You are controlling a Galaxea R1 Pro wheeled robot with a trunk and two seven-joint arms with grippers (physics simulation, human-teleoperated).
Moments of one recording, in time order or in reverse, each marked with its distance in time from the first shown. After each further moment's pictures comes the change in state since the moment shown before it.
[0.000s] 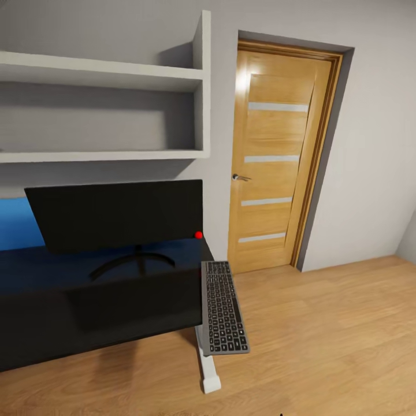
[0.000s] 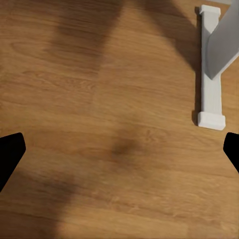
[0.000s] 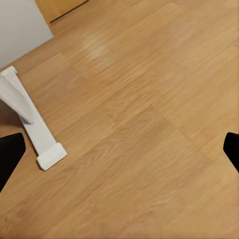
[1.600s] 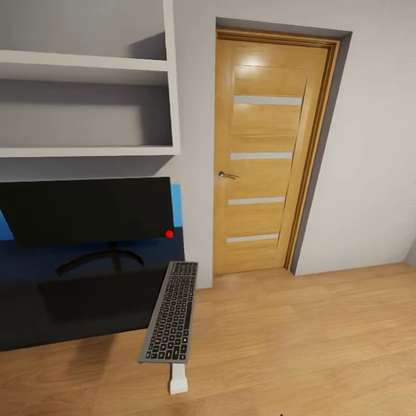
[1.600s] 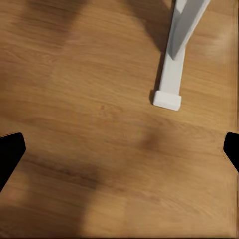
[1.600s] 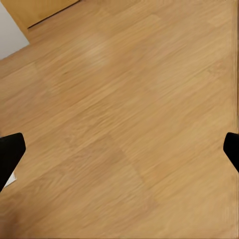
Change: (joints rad) left arm 0.000 -0.004 -0.002 0.016 -0.002 -0.002 -0.001; right arm 0.000 -0.001 0.000 0.003 0.001 0.000 0.000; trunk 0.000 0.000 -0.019
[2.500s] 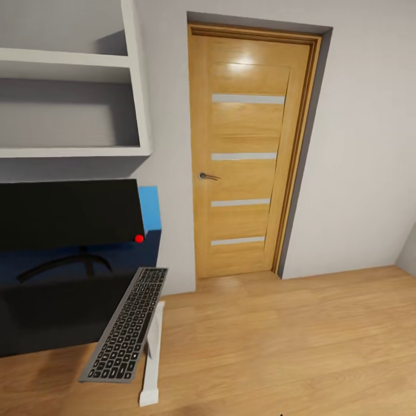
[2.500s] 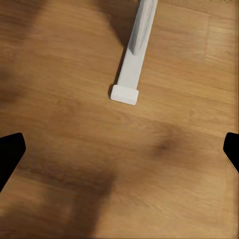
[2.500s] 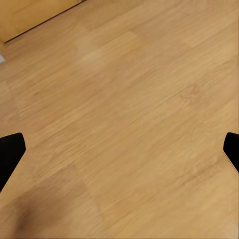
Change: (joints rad) left arm 0.000 0.000 0.000 0.001 -0.001 0.000 0.000; right arm 0.000 0.000 0.000 0.000 0.000 -0.001 0.000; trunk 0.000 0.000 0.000
